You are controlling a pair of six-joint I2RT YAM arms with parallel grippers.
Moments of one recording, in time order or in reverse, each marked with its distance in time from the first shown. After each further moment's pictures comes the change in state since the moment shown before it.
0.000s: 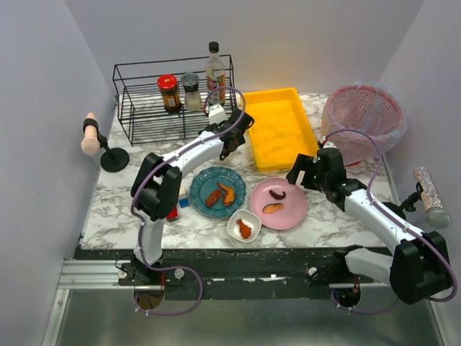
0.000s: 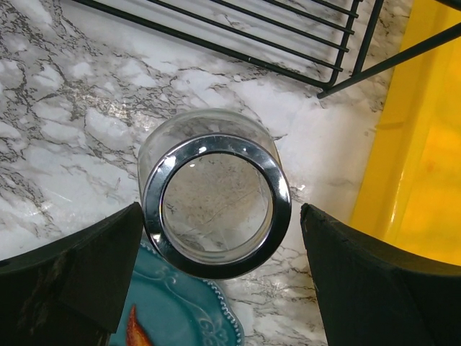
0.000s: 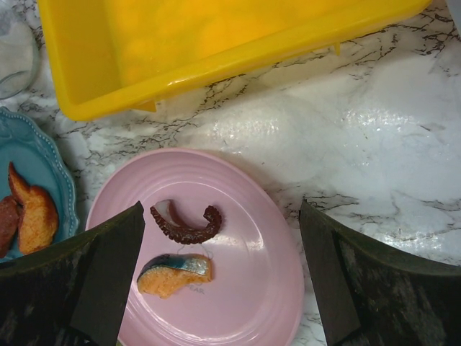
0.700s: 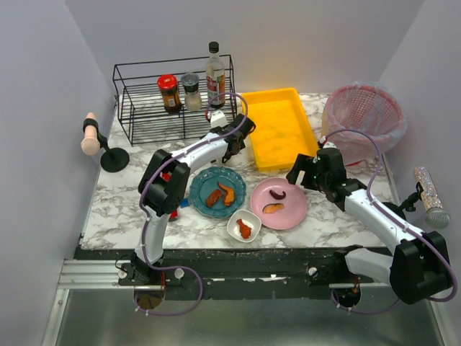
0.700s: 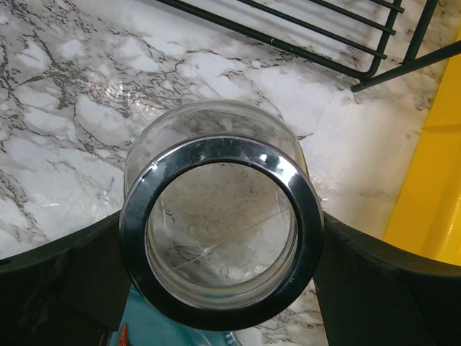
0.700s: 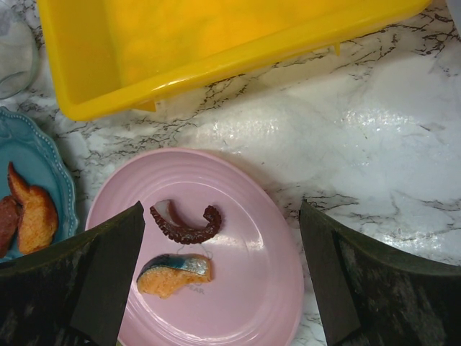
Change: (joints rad) left arm 0.001 0.084 0.013 -0.007 -0.018 -0.037; right arm 0.000 0.000 0.000 0.000 0.000 -0.001
